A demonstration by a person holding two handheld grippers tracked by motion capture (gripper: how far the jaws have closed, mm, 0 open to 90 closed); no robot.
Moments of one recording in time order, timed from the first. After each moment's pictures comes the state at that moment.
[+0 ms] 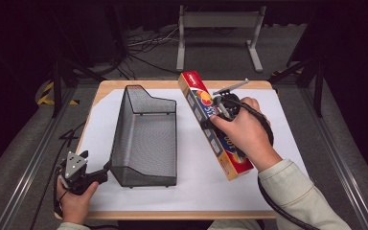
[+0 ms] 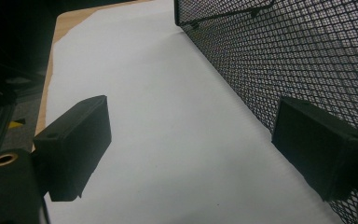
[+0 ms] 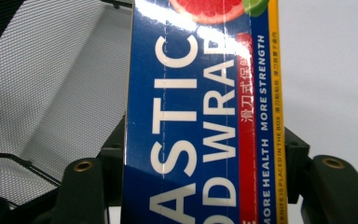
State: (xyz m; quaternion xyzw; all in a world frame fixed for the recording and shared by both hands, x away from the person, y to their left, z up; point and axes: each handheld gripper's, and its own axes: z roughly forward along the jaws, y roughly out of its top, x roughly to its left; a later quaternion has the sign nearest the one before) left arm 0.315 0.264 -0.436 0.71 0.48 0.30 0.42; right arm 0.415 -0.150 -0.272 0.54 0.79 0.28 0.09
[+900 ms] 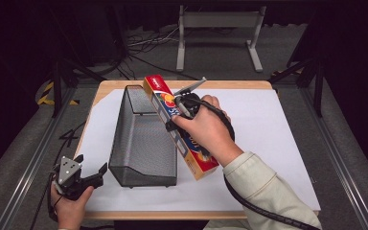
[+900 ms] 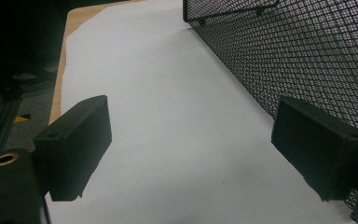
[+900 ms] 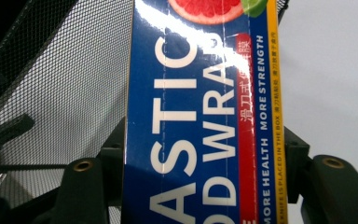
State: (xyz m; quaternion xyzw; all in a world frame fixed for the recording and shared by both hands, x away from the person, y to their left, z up) left arm 0.300 0.274 -0.437 0.70 0.49 0.31 0.42; right arm 0.424 -0.061 -0.279 0.50 0.82 0.28 0.06
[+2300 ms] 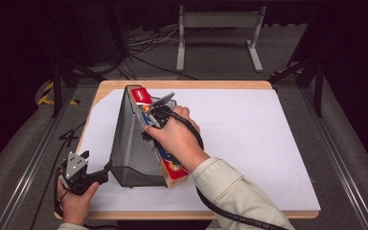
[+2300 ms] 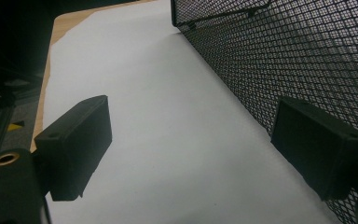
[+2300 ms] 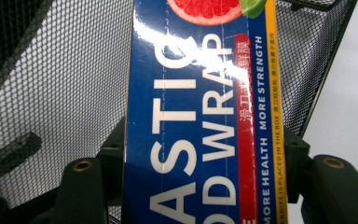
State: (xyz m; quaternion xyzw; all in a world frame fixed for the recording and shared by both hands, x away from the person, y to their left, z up) left arm 0.314 0.263 -0.436 0.71 0.47 0.30 0.42; right arm 0.423 0.007 -0.320 0.53 0.81 0.25 0.07
